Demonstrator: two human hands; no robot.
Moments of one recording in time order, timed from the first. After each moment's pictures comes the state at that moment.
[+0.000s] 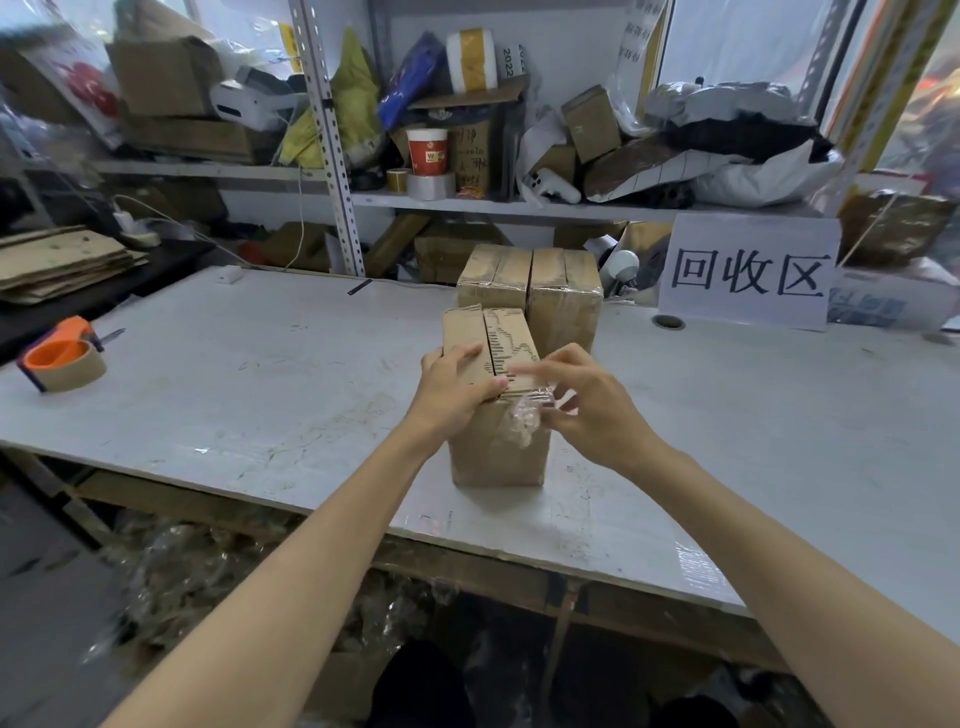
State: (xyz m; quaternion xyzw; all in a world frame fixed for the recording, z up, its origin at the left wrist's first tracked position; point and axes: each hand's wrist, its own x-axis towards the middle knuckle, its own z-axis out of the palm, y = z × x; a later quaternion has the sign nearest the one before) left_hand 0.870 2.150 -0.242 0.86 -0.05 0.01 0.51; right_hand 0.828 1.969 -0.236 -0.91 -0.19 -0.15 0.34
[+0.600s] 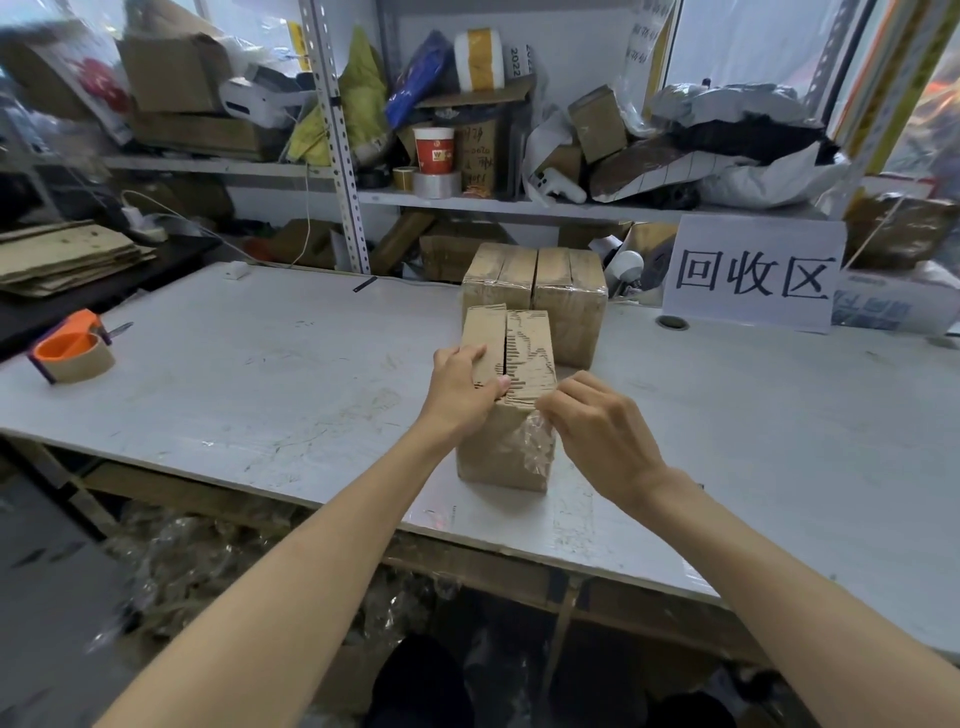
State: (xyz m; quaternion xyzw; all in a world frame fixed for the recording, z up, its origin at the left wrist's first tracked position) left_hand 0.864 2.141 -0.241 0.89 -0.05 0.05 0.46; right_hand 0.804 1.976 -0.244 -0.89 -0.29 -0.34 0.12
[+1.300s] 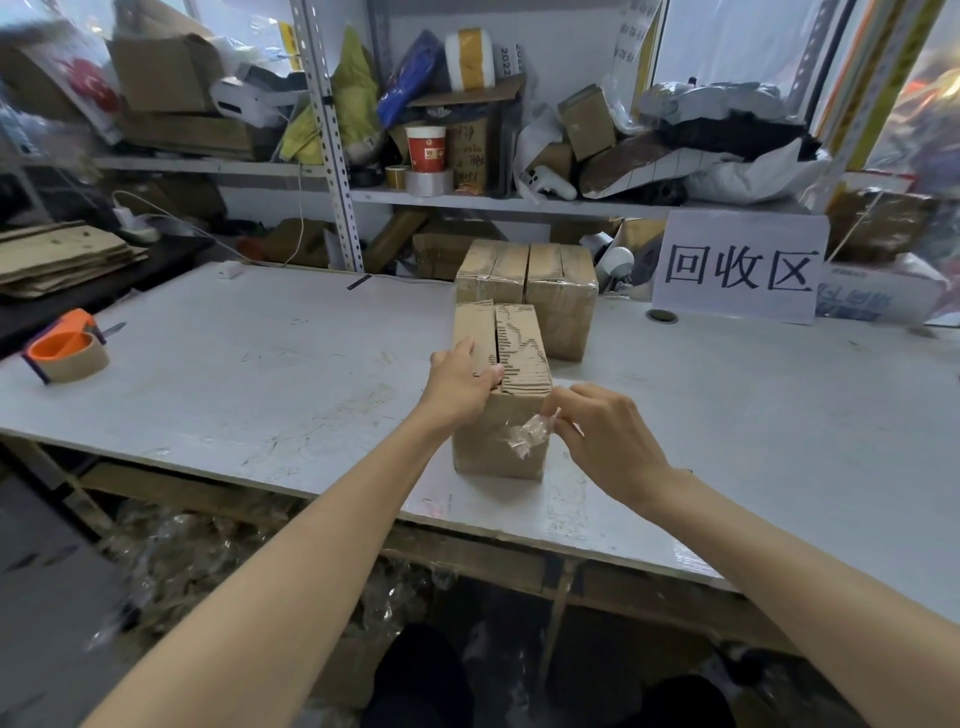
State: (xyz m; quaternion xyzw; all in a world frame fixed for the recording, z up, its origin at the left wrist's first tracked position) left_hand 0.861 2.136 -0.237 0.90 -0.03 0.01 0.44; right_hand 0.789 1.967 -0.250 -0.93 -0.22 -0.23 0.20
